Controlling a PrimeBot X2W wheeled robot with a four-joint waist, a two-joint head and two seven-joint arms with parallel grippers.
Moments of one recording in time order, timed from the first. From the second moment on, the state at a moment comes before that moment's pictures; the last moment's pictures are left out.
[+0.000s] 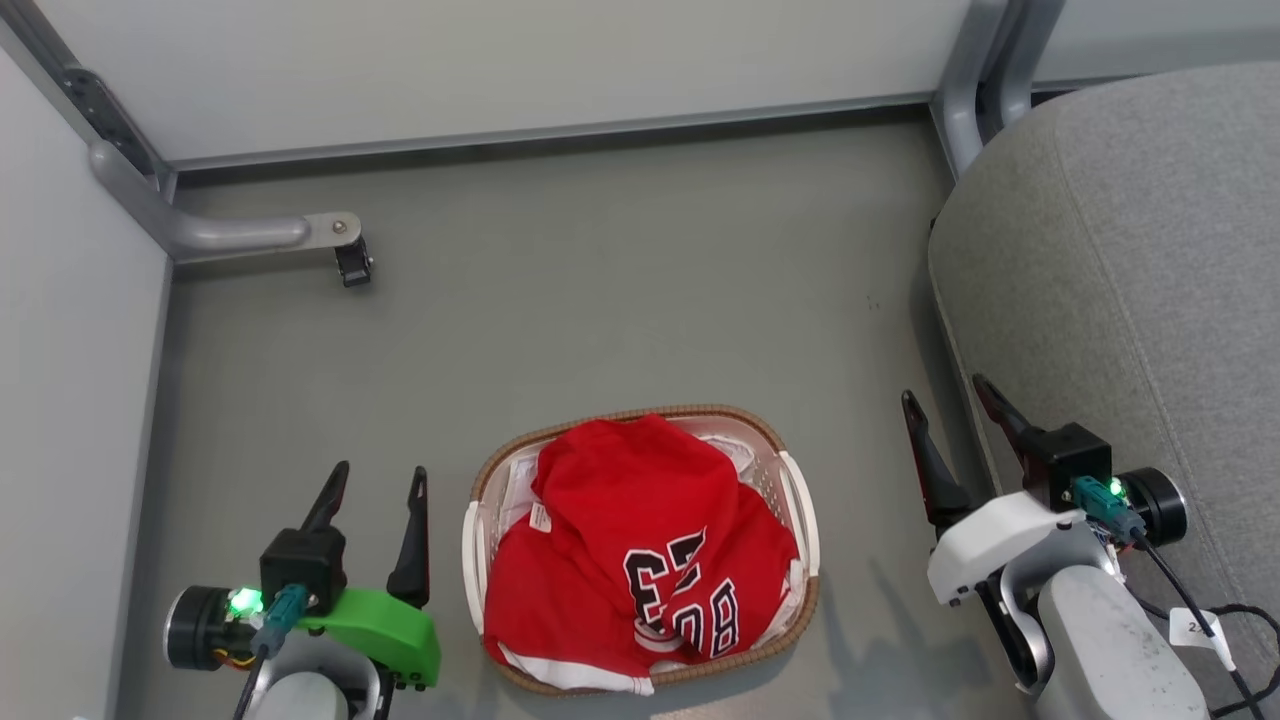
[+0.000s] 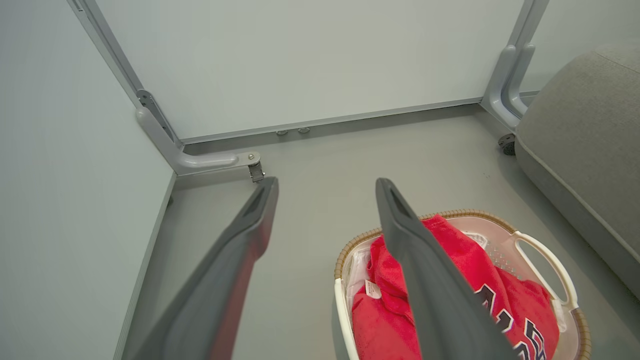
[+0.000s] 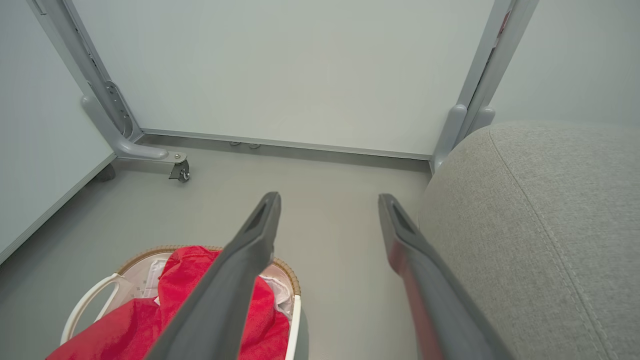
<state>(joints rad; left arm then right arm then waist) -0.17 0.07 -0.08 0.46 -0.07 -0.13 -0.26 -0.29 -0.09 0.11 0.46 0.10 0.13 -0.26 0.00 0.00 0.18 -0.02</state>
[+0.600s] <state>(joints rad) -0.45 0.05 -0.42 0.87 -0.17 -0.13 -0.26 -0.43 -0.06 0.11 0.42 0.08 0.13 -0.26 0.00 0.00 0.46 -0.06</state>
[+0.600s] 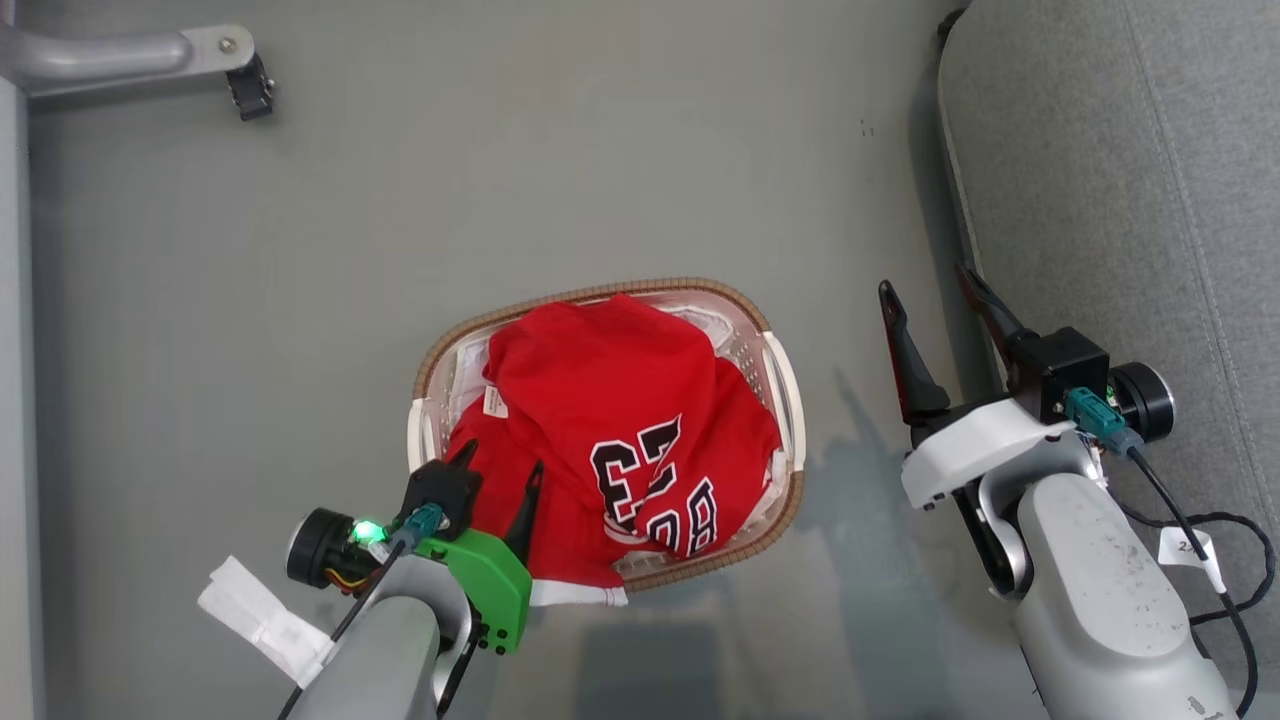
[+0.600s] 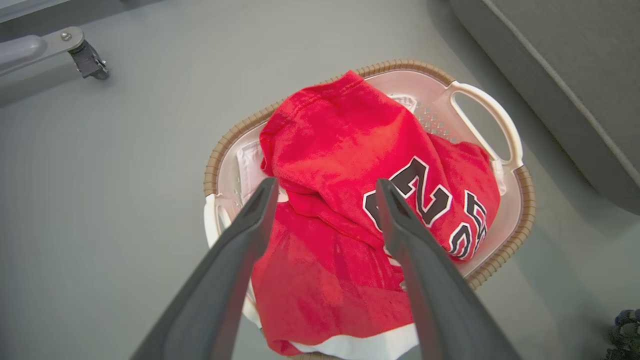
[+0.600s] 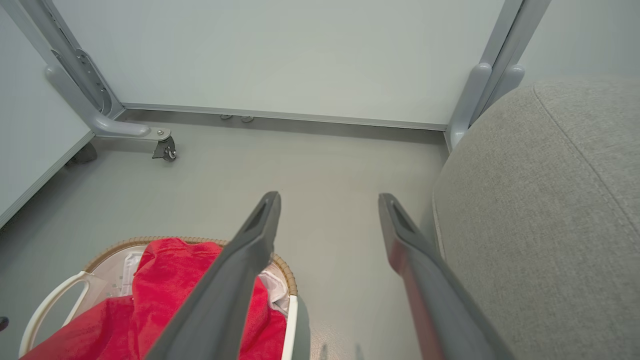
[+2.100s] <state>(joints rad) -0.83 0.09 -0.75 1.29 0.06 -0.07 0.11 -0.50 -0.05 0.21 0.36 0.20 0.13 -0.26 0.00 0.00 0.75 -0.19</state>
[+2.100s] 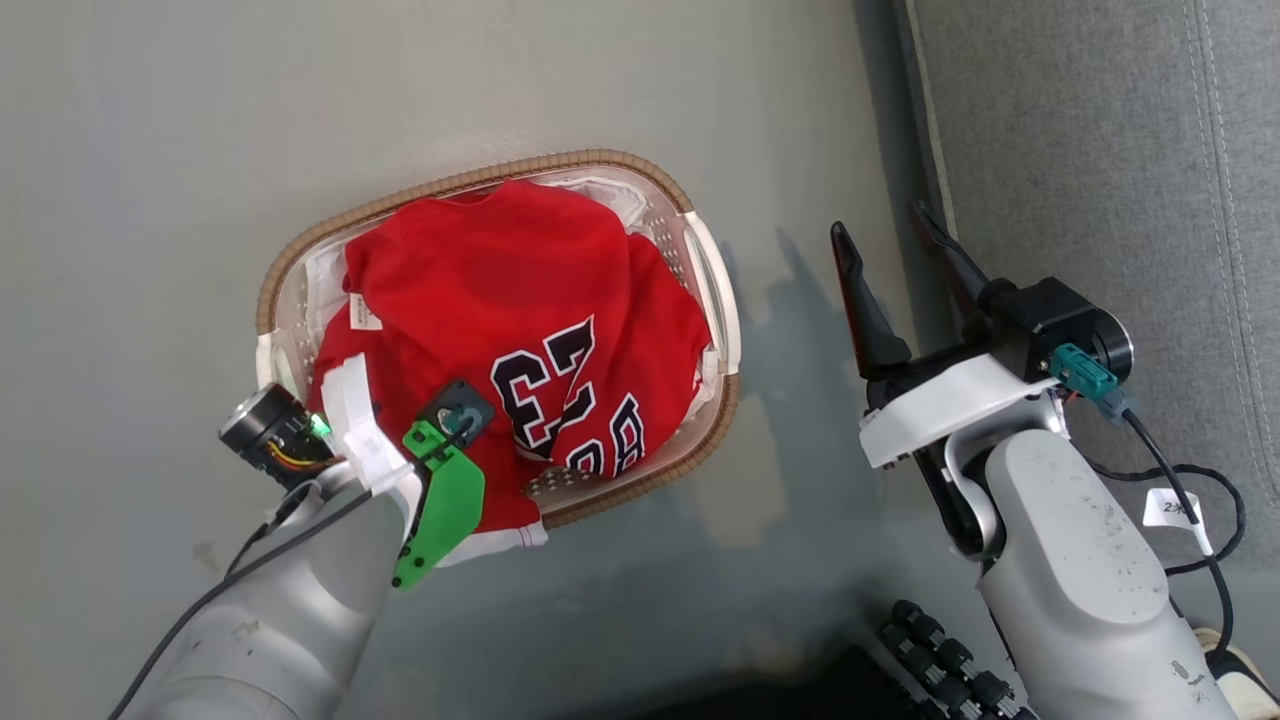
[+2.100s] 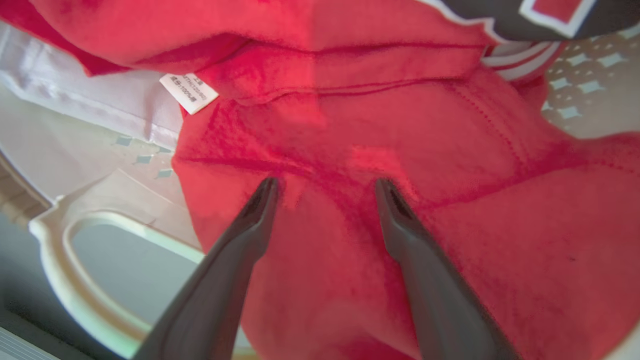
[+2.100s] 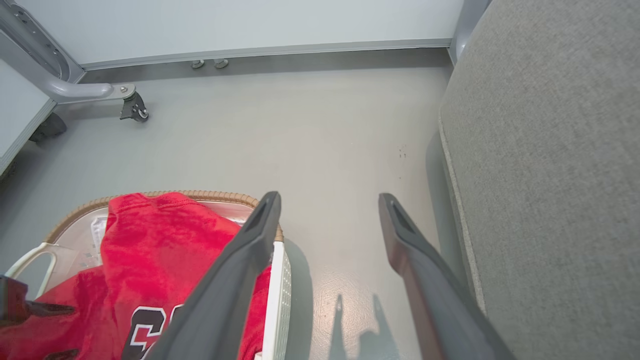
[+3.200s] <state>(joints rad) -0.97 0.17 -0.87 1.29 0.01 -0.13 0.23 -0.56 -0.05 0.29 0.30 0.30 0.13 -0.26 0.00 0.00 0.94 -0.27</state>
